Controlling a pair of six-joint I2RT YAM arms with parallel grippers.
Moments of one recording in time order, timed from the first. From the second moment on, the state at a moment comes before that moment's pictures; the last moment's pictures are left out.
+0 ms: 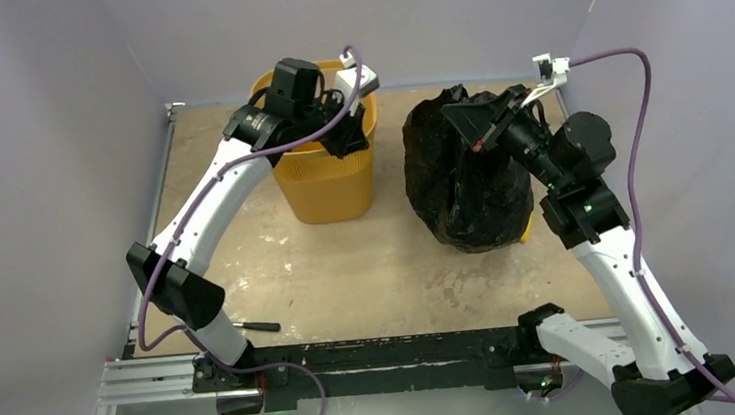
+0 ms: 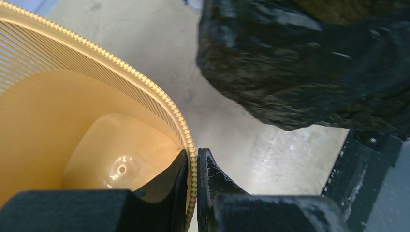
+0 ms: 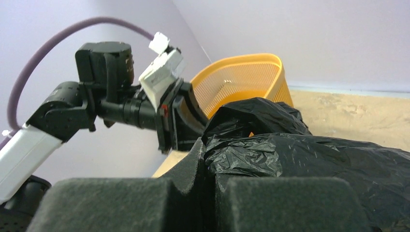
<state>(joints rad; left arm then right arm) -0.53 1.69 1.86 -0.79 0.44 0.18 0.31 0.95 1.15 -0.04 -0.33 0.62</state>
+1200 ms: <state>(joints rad) -0.68 1.57 1.81 -0.97 0.41 0.17 0.31 0.89 1.09 0.00 -0.19 0.71</state>
